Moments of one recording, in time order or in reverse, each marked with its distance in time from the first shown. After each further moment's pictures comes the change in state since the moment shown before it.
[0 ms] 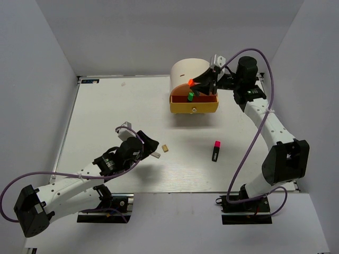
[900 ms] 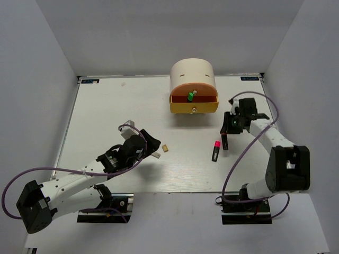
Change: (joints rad) left arm 0.000 0.064 0.028 0.018 0.003 0.018; right arm -0.142 -0.076 -0.482 -0.549 0.903 0.418
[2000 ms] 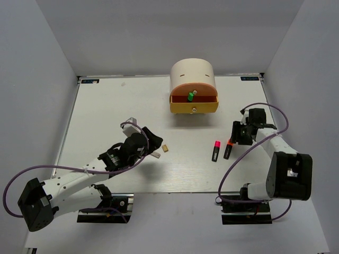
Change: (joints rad) left arm 0.000 0.032 0.027 0.051 0.002 0.040; right arm -0.143 -0.114 -0.146 0.012 0.050 -0.034
